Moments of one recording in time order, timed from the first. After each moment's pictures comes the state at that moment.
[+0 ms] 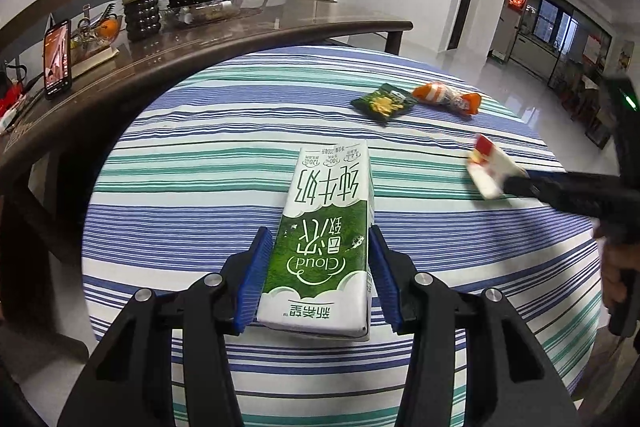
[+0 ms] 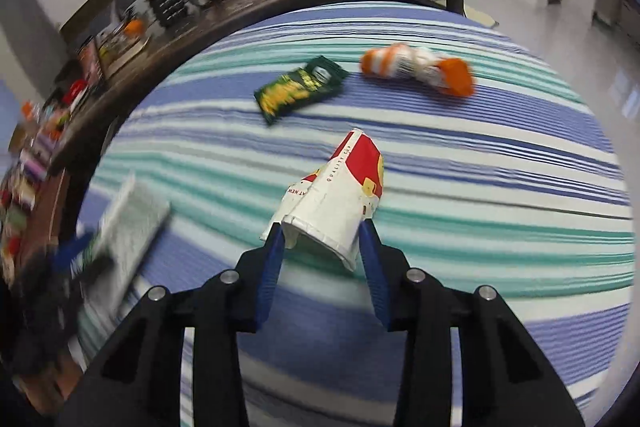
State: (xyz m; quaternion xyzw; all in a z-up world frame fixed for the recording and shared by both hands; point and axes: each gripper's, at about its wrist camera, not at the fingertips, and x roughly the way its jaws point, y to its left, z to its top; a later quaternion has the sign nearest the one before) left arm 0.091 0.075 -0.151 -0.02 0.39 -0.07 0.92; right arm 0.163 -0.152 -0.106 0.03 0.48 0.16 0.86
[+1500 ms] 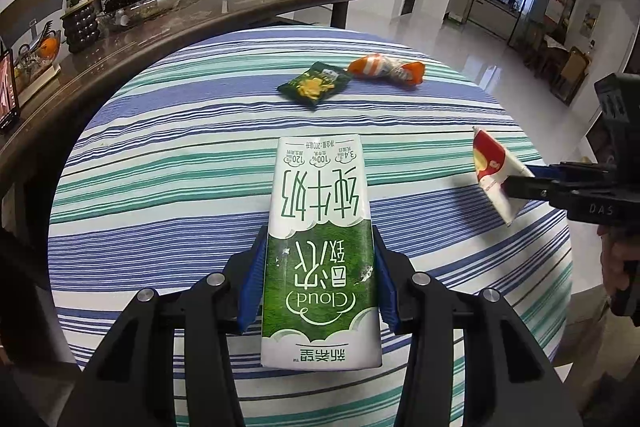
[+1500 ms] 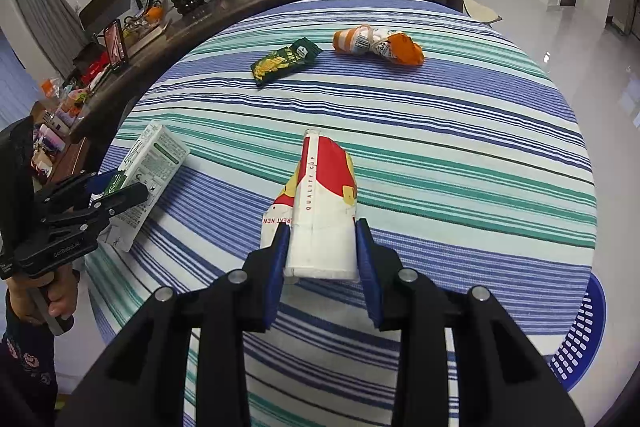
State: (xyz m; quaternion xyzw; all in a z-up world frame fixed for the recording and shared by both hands) left arm 0.102 0.034 -0.141 0.01 0.43 -0.16 0.89; right arm 0.121 -0.203 -0.094 0.03 0.50 0.19 0.85
